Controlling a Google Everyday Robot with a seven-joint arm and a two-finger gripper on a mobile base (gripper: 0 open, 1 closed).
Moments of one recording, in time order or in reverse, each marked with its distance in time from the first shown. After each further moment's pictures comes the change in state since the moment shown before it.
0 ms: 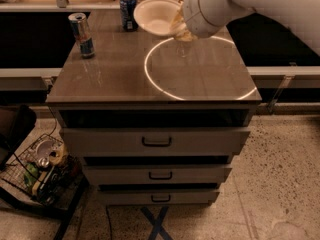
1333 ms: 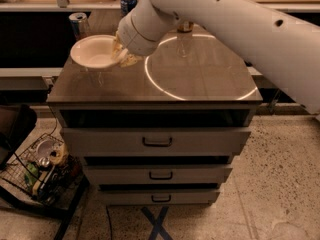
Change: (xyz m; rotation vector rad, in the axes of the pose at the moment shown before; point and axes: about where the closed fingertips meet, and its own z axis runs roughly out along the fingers) arm -0.149 -0.007 0.077 -0.122 -0.344 -0.289
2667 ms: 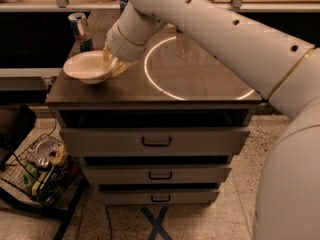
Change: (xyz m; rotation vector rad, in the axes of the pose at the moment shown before) arm -0.013 -0.002 0.051 -0.095 -0.135 -0.041
